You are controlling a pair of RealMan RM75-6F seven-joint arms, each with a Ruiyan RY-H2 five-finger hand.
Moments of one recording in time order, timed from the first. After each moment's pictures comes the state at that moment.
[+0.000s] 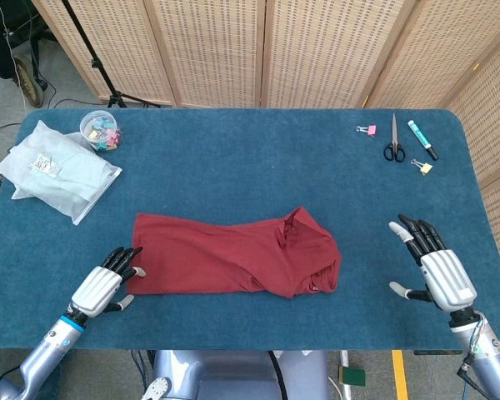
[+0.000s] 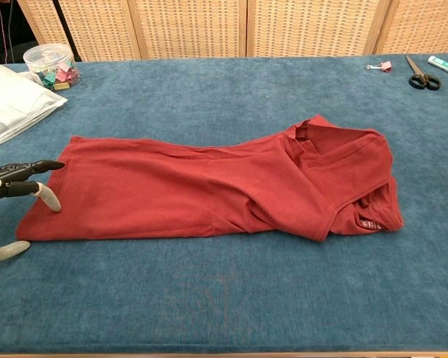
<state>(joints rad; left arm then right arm) -0.34 -1.61 0.13 -1.00 1.71 1.30 -0.29 0.29 -1.11 0.00 -1.55 -1.63 1.43 0.30</state>
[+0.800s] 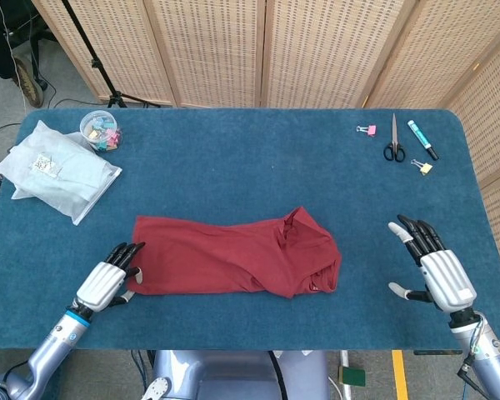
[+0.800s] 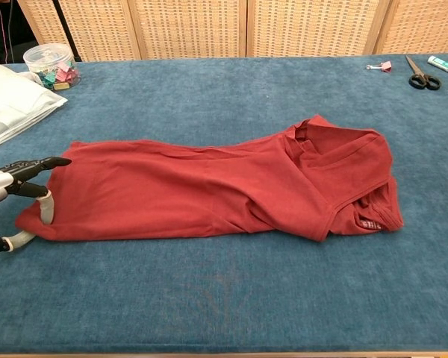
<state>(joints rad) -0.36 -1.66 0.12 -0.92 1.69 1.31 -0.32 0.28 -1.11 0.01 -1.55 -1.65 1.43 0.31</state>
